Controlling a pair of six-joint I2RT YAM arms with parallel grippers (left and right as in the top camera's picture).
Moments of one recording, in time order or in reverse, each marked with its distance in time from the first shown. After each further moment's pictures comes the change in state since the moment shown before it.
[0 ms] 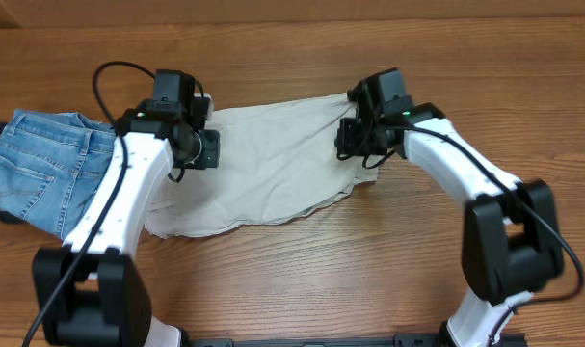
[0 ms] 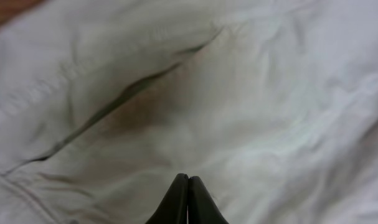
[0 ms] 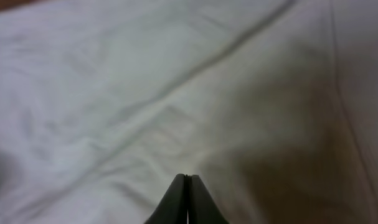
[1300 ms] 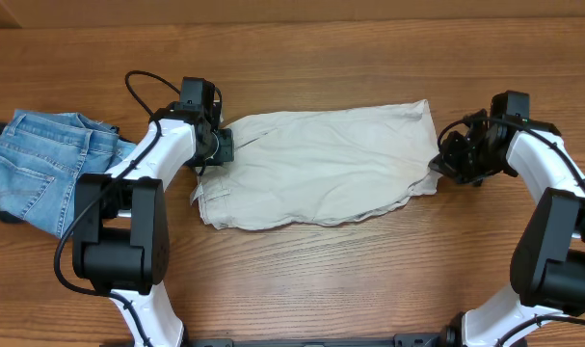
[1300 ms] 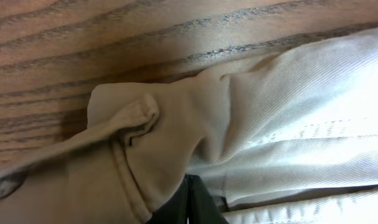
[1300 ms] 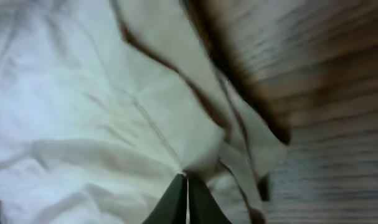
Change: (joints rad) left arm -0.012 0.303 0.002 0.257 0.005 -0.129; right arm -0.523 -0.073 -0.128 -0.195 -0.122 -0.057
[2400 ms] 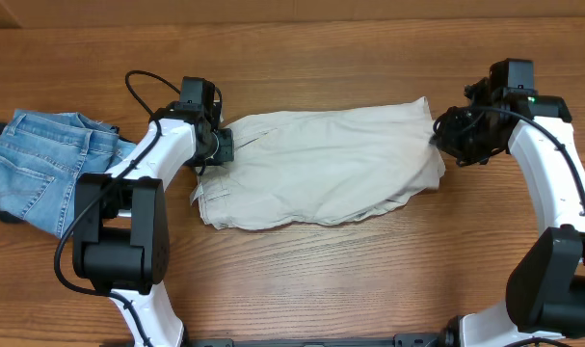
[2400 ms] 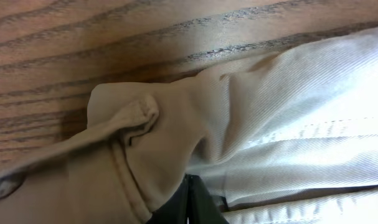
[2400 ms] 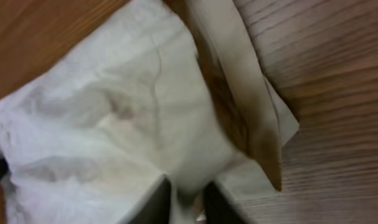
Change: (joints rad) left arm 0.000 0.002 0.003 -0.005 0.000 0.000; right arm 0.097 -0.123 0.182 -0.200 0.143 0.026
